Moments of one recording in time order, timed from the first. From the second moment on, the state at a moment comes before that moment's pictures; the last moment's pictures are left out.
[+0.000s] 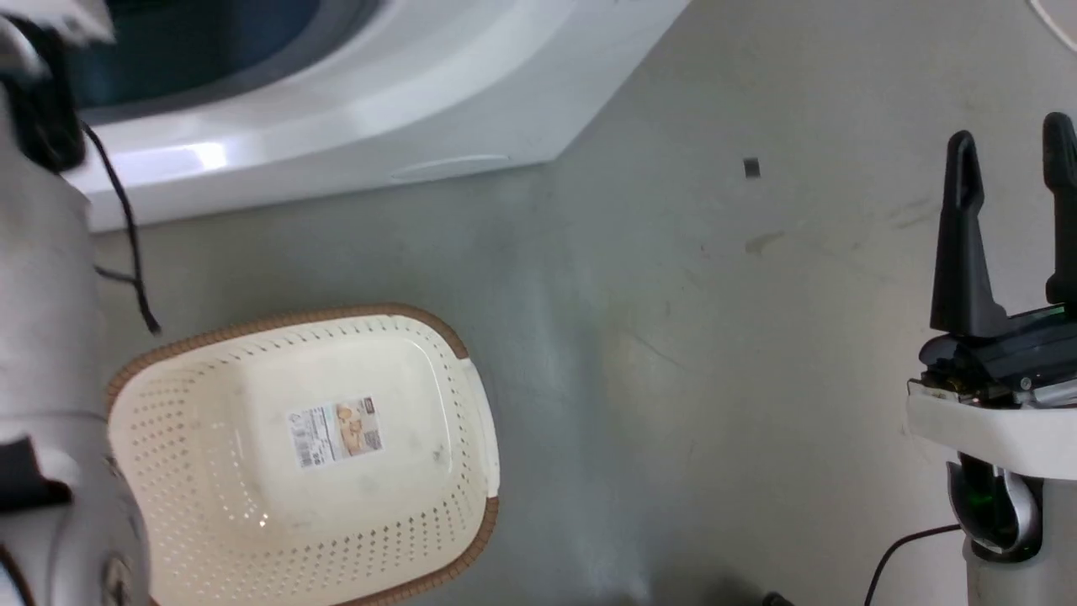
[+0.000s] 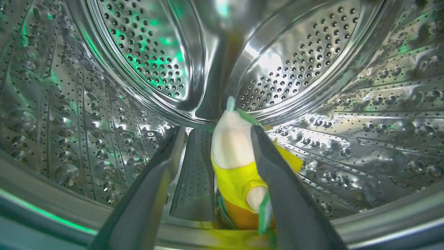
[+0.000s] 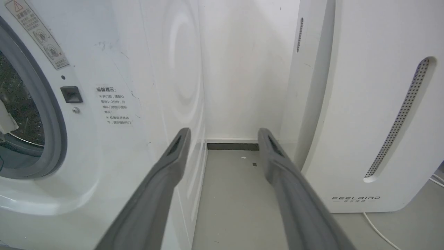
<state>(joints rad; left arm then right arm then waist) -1.18 0.31 0.11 0.78 -0.07 0.05 -0.26 -0.30 -0.05 -0.05 -0.24 0.19 0.13 -0.26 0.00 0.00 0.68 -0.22</state>
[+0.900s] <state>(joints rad) -0.49 0.12 0.08 0.33 -0.03 0.06 -0.26 -0.14 -0.05 -0.07 -0.16 0.13 0.13 -0.26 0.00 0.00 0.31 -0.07</state>
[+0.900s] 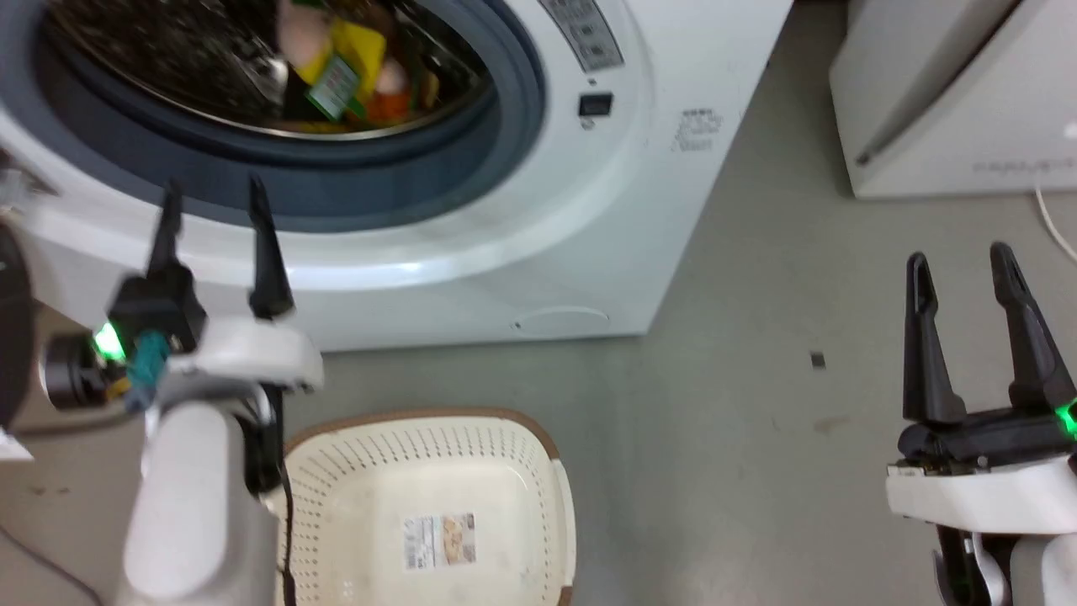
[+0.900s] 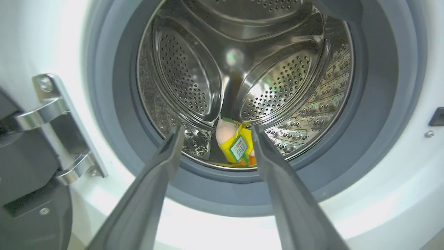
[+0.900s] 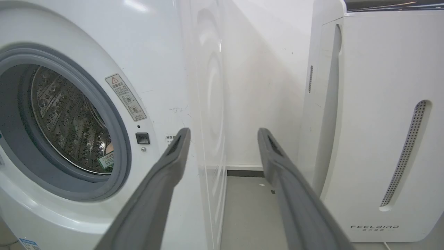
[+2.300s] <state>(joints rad) 0.01 0.05 -0.02 0.15 -0.06 0.00 -0.25 0.10 -0.05 -0.09 -0.11 0.16 0.13 -0.25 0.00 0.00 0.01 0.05</state>
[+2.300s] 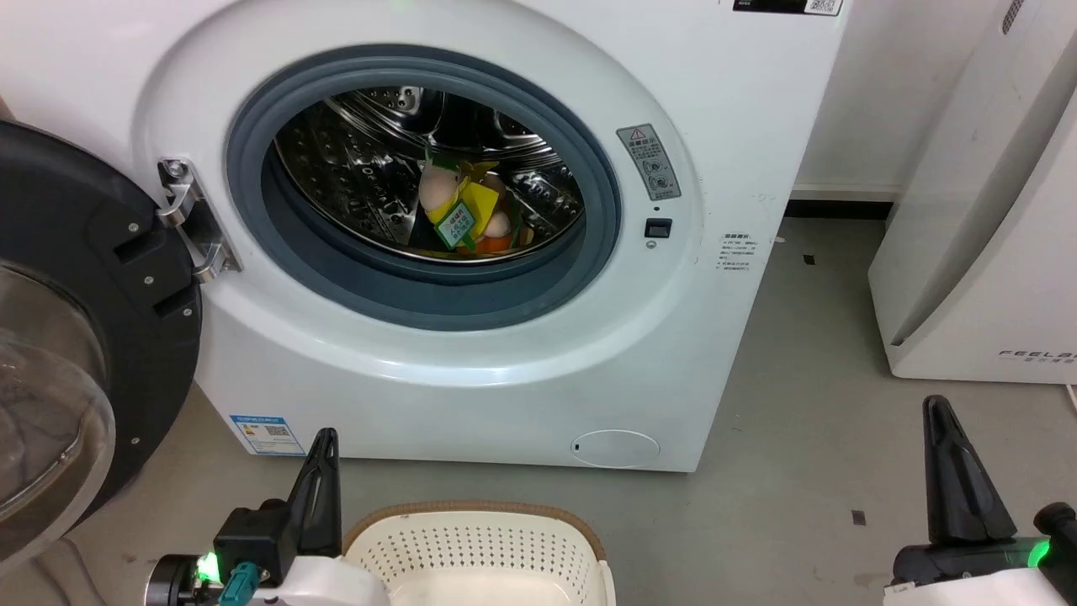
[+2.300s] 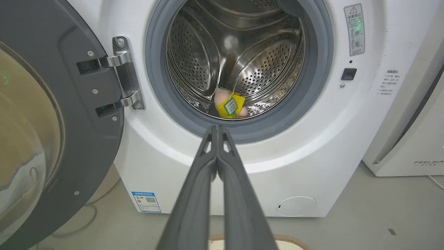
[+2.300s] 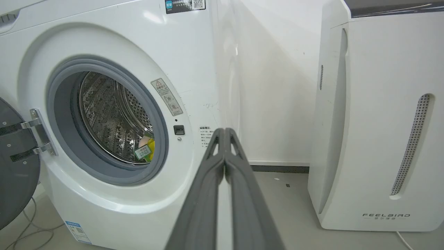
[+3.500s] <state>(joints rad) 0.01 0.05 -0.01 0.11 -0.05 0.00 -0.18 0.08 -0.05 -0.06 -0.08 0.12 0.13 -0.18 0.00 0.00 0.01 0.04</state>
